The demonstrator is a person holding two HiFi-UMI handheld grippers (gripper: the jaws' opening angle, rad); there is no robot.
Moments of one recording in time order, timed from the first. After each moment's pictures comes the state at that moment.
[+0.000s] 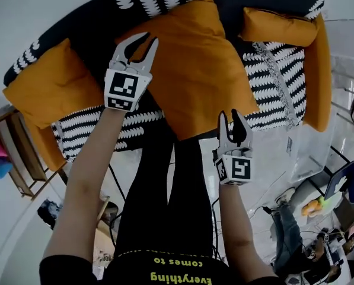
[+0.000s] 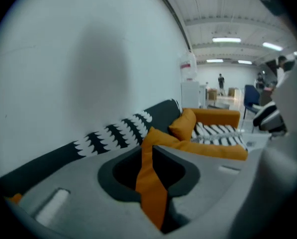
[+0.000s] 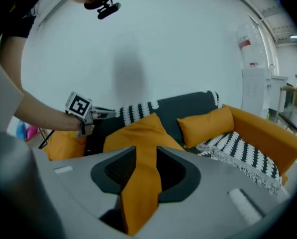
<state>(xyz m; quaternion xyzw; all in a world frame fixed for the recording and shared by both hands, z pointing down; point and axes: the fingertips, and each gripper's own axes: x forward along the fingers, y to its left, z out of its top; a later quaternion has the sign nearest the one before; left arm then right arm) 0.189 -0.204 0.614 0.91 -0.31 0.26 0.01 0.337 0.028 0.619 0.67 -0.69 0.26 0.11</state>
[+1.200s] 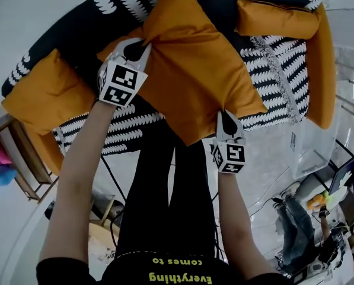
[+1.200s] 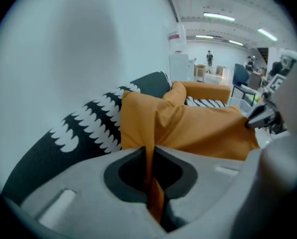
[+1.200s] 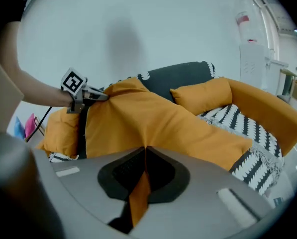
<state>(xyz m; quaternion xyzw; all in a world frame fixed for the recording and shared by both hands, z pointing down) 0.197 -0.194 0.701 0.89 -0.23 0.40 0.02 0.346 0.061 0.741 0.64 -0.66 0.35 0.17</state>
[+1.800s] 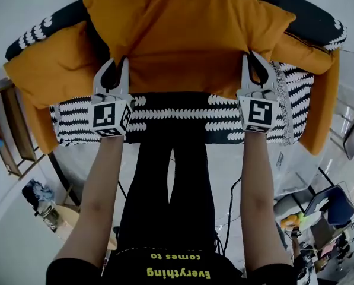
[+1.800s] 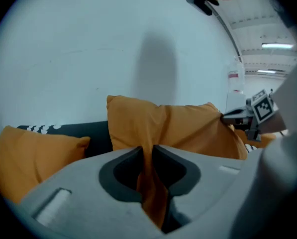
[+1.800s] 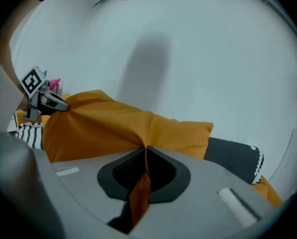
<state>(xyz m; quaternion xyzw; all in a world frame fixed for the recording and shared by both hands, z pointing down) 0.021 -0.185 0.614 0.81 -0.54 0.19 0.13 0.331 -0.192 0.612 0.57 -0.79 0.04 0.21</state>
